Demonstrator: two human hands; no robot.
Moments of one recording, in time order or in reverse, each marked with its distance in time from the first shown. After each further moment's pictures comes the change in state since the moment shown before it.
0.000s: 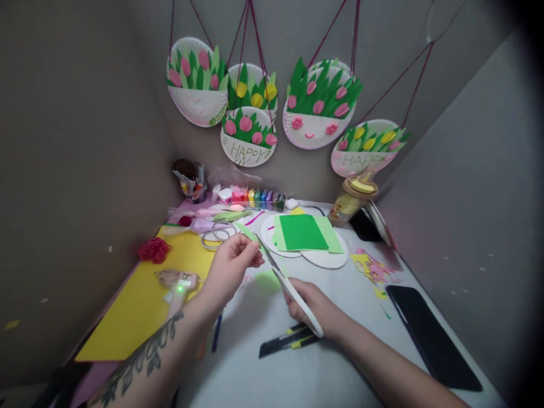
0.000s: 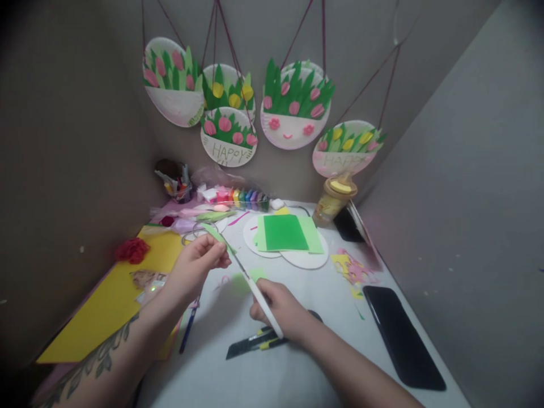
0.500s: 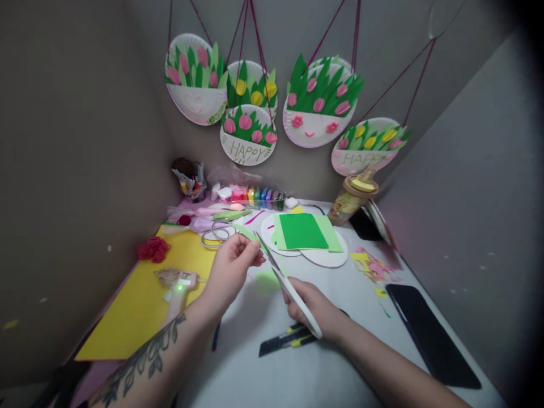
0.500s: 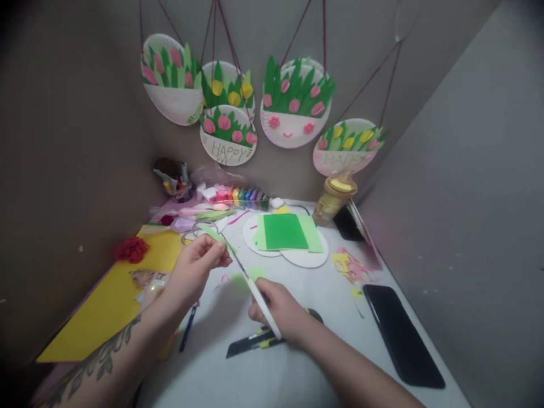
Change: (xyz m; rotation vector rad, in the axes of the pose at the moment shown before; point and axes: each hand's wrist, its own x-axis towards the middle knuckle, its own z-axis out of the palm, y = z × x) left_hand -0.006 0.005 0.007 0.013 0.065 0.017; right_hand 0.000 -0.004 0.003 0.018 0.007 0.025
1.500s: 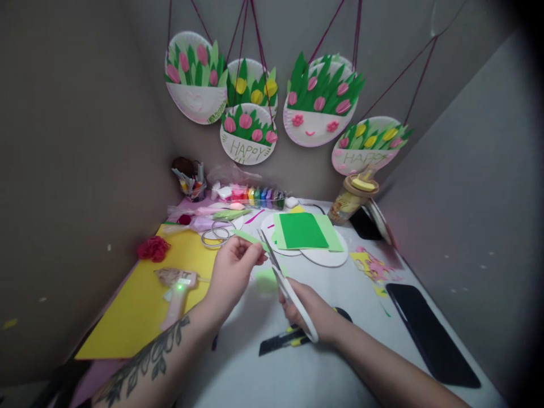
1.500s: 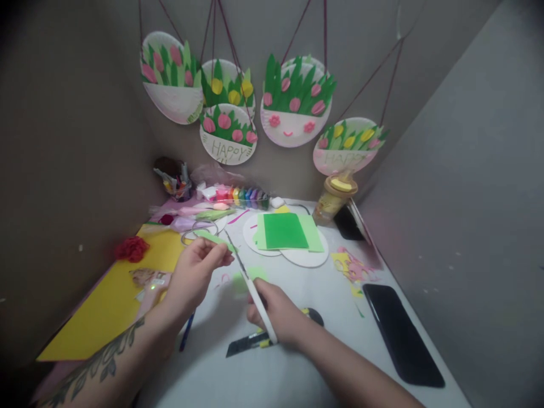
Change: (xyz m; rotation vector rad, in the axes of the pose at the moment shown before) left_hand -0.004 -0.002 0.007 0.034 0.123 -0.013; right_hand -0.002 0.006 0.007 -0.010 0.013 -0.037
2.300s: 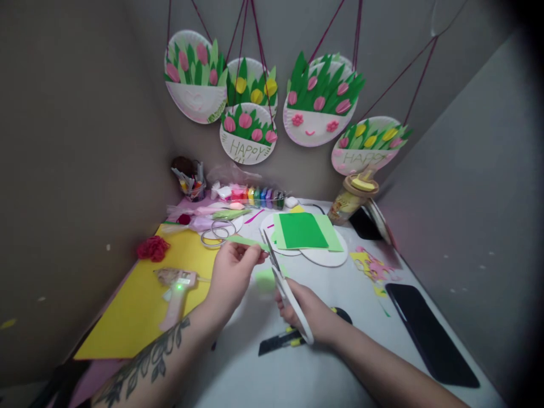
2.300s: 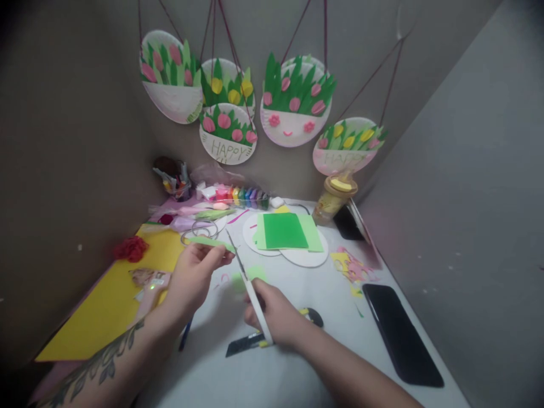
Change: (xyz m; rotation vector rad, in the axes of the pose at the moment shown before) left_hand -0.001 0.004 0.004 -0.009 0.048 -0.063; right_hand 0.000 0.011 0.005 0.103 -0.027 0.054
